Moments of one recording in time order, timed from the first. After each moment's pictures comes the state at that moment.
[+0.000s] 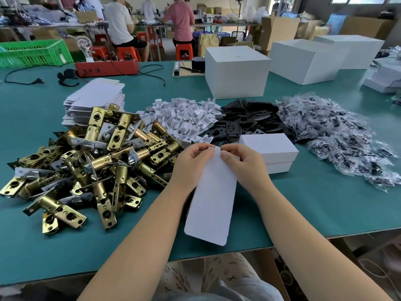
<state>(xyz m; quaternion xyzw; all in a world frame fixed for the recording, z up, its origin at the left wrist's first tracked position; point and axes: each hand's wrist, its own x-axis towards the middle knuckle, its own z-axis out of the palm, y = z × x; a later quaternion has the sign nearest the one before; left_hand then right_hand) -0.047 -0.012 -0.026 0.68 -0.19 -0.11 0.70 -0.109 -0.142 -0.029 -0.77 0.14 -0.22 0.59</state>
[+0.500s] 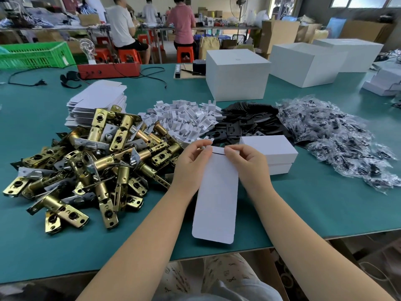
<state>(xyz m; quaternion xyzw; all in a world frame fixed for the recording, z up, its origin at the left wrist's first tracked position) -0.059 -0.011 -0.022 0.64 -0.17 -0.09 0.74 -0.114 -0.136 -0.025 -0.69 0.15 -0.28 0.65</state>
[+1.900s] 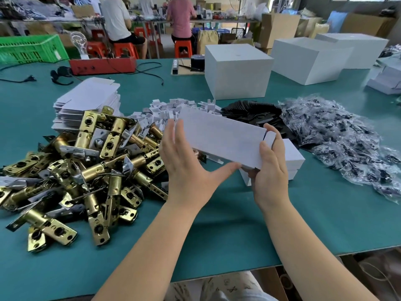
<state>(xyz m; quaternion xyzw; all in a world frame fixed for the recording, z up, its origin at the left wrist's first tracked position) -0.067 -0.015 -0.011 0.82 -0.24 0.22 0.47 -0.117 -0.147 -0.018 -0.58 0.06 -0.35 0.74</state>
